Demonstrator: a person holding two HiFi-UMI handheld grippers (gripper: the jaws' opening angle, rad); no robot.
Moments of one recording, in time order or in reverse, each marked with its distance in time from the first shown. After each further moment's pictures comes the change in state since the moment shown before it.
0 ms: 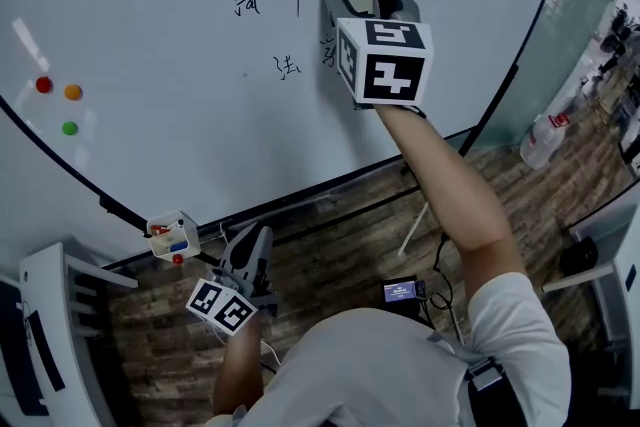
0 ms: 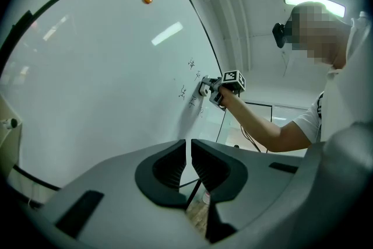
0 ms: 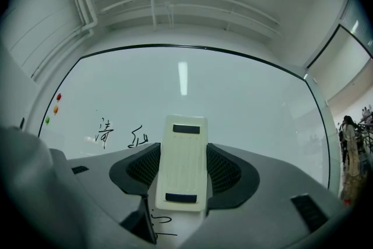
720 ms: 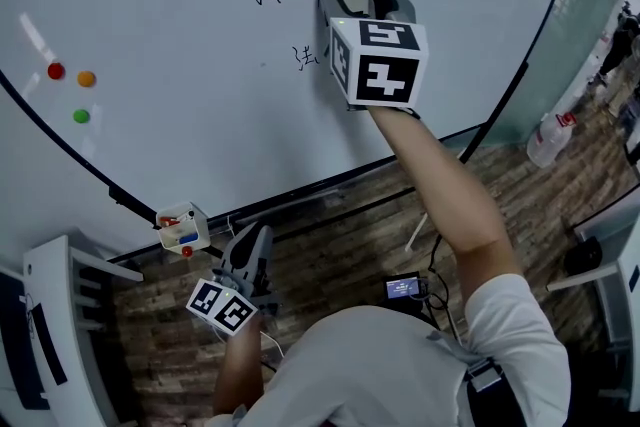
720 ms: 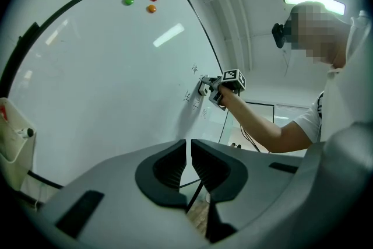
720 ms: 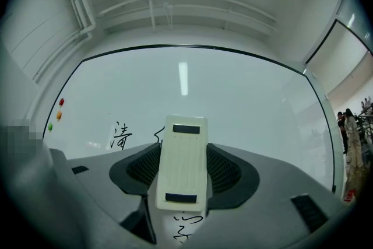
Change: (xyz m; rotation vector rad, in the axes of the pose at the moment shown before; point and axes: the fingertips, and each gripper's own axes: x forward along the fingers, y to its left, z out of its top) left arm -0.028 0.013 0.009 0.010 0.000 0.026; right arm -0.002 0.038 -0.001 0.043 -0.002 0.009
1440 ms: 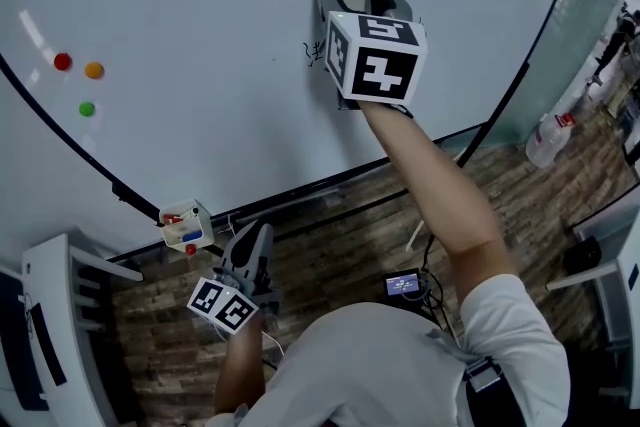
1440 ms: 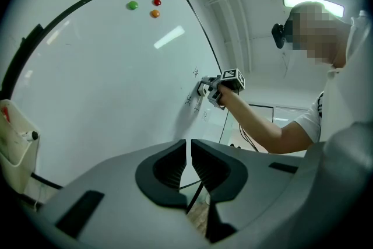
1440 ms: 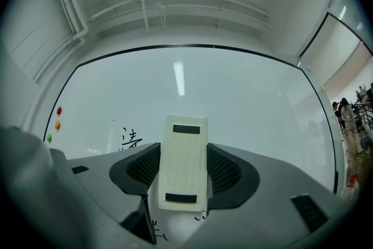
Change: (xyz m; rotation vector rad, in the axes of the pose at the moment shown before) left arm -0.009 0.003 0.006 -0.005 -0.019 -0.001; right arm -0.001 0.015 0.005 0.072 0.001 -0.015
